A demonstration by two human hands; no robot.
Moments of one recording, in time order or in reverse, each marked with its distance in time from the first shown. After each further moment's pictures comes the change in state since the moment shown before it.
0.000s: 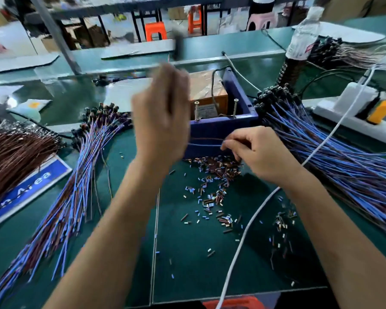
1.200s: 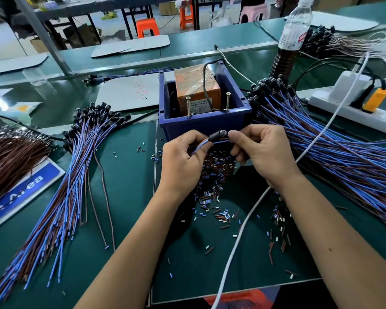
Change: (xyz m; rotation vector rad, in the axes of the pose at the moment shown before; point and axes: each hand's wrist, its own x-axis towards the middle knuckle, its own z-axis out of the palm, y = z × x) left_hand -0.075 -0.028 0.036 -0.274 -0.430 -0.339; right_hand -0.014 0.022 0.018 0.610 0.289 0.212
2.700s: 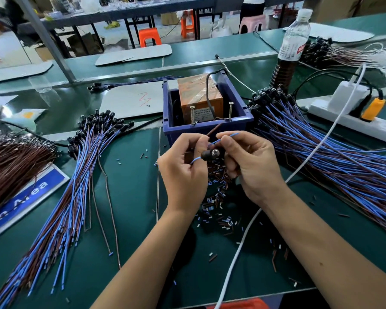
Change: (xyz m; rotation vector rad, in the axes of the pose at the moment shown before) left_hand -0.012 0.016 0.008 -0.162 0.347 0.093; right_hand -0.013 -0.008 0.041 0.484 -0.017 -0.023
